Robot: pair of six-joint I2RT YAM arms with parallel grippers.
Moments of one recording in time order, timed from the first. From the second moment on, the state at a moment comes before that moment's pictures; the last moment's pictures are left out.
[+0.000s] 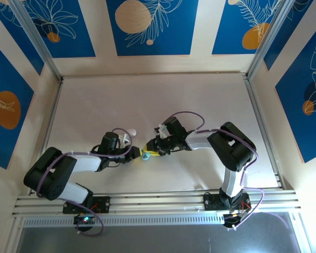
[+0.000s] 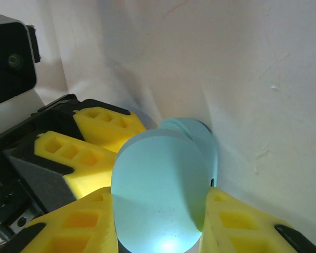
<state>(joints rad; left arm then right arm) -0.49 1.41 0.34 0.34 0.57 -0.85 0.68 1.82 0.82 0.16 -0.79 0.92</state>
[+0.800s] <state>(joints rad) -0.50 1.41 0.37 0.33 0.58 -0.87 0.68 1.82 0.82 0.20 -0.80 0.93</state>
